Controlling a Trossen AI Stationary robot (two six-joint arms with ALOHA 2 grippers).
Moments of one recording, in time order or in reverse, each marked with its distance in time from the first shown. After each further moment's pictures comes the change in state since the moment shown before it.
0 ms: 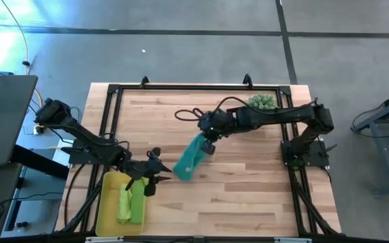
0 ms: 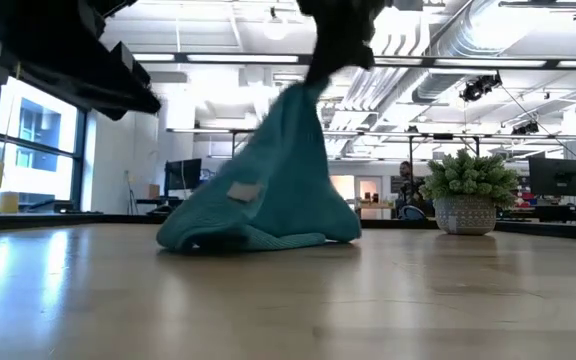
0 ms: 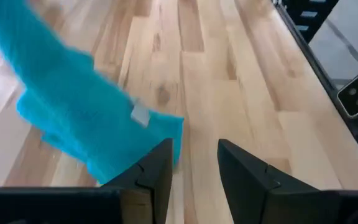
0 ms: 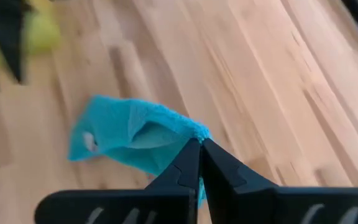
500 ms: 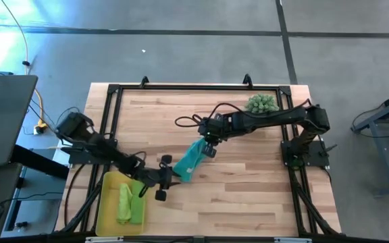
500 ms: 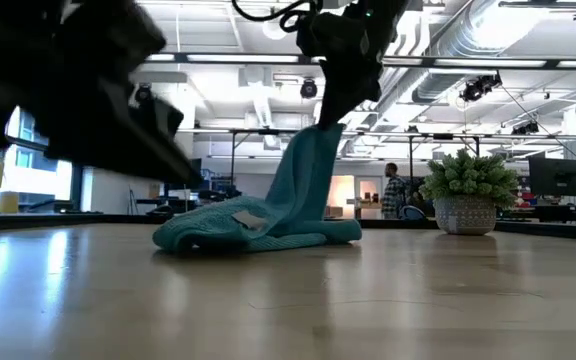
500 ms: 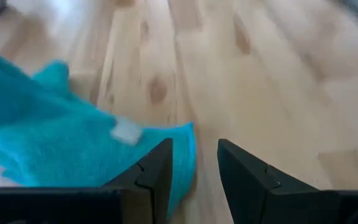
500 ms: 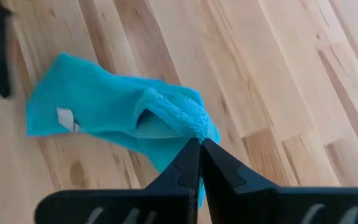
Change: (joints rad) left arm 0.017 0.381 0.009 0.382 -0.019 0.217; right arm -0.015 0.043 -0.107 0.029 -0.014 0.000
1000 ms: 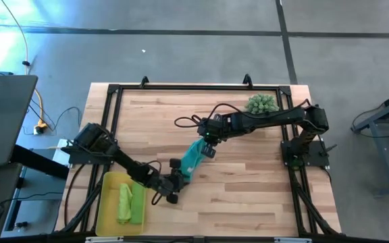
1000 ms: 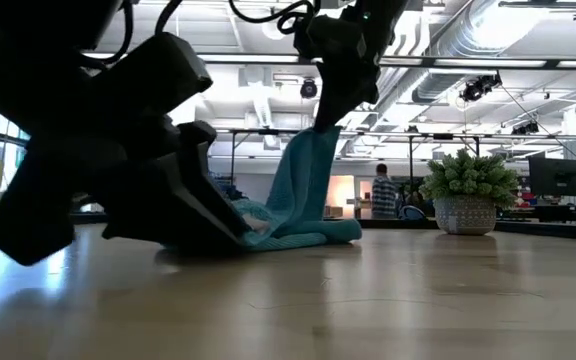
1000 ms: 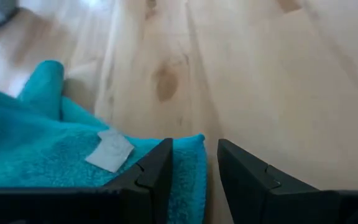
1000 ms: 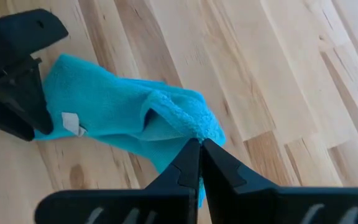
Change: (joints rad) left arm 0.004 0.256 0.194 -0.059 -0.141 0.106; right arm 0.001 0.011 0.000 0.015 0.000 -0.001
